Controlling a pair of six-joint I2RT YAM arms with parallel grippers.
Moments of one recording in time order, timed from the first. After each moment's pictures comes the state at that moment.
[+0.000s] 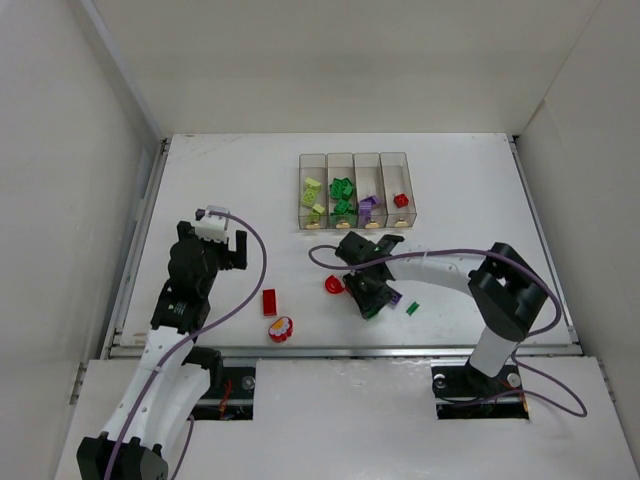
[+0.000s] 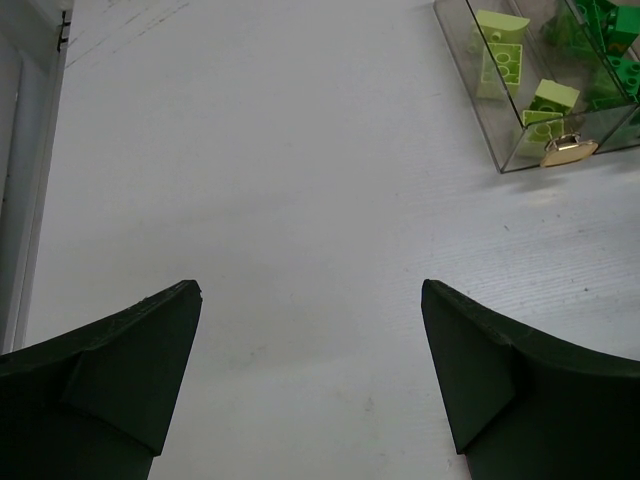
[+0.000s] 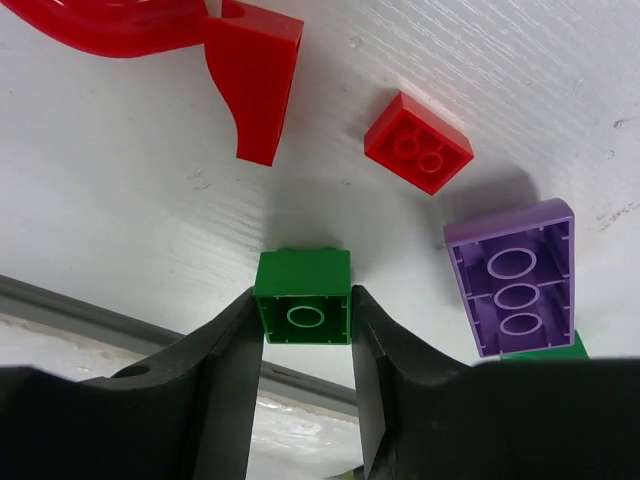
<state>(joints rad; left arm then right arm) -0.17 0.64 0.46 -0.10 -0.05 0.09 0.88 1.73 1.09 -0.80 -0.01 0.40</state>
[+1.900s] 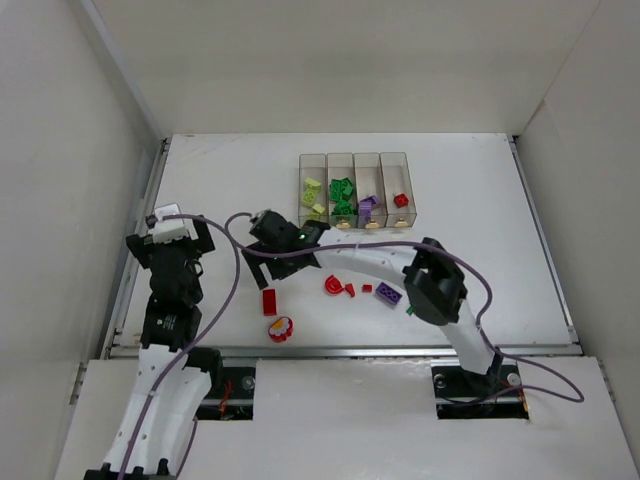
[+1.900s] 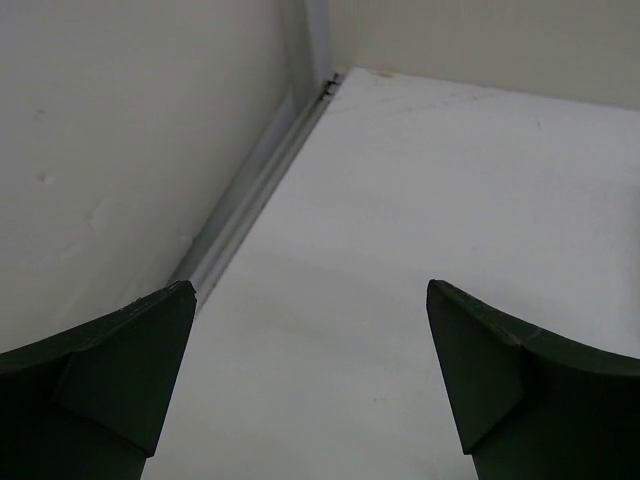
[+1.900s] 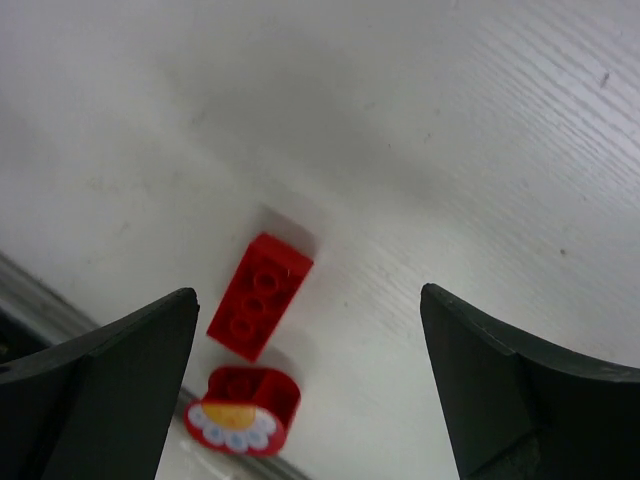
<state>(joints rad) -0.12 0.52 0.49 -0.07 -0.48 0.02 1.06 2.12 1.80 -0.63 0.03 0.49</state>
